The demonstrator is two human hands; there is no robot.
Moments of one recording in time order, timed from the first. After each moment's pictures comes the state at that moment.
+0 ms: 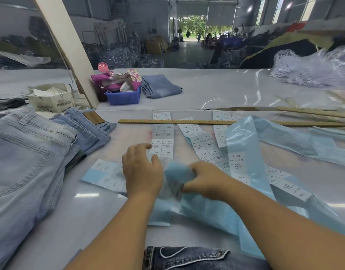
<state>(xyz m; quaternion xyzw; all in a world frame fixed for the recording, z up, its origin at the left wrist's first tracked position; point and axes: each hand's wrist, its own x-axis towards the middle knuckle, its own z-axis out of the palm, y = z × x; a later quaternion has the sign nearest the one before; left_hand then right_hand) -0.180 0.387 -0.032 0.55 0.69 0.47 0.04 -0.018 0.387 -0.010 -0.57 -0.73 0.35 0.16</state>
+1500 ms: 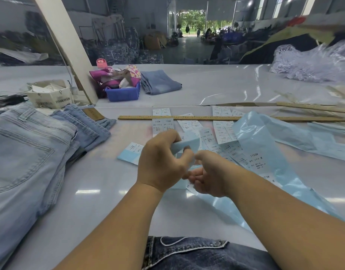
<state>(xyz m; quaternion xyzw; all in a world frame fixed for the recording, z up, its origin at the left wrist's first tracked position) -0.154 0.363 0.013 0.70 0.51 0.50 0.03 -0.019 0.386 0.006 -0.56 -0.34 0.70 0.28</state>
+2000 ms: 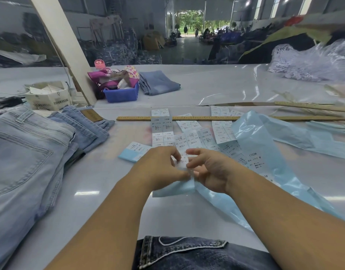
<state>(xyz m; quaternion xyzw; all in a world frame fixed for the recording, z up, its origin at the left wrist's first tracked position) -0.172 0.376 0.014 0.73 0.62 0.19 0.22 -0.014 0.393 -0.001 -0.46 -0.31 0.73 0.40</state>
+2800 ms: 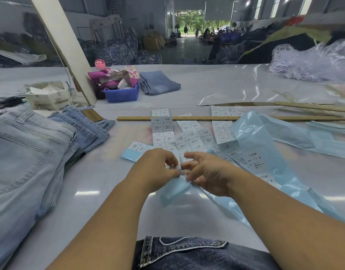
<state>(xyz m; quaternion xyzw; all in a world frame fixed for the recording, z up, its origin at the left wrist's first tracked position) -0.184 0.382 -0.003 0.73 0.61 0.22 0.21 -0.012 0.395 -0.014 -0.45 -0.40 0.73 0.32</state>
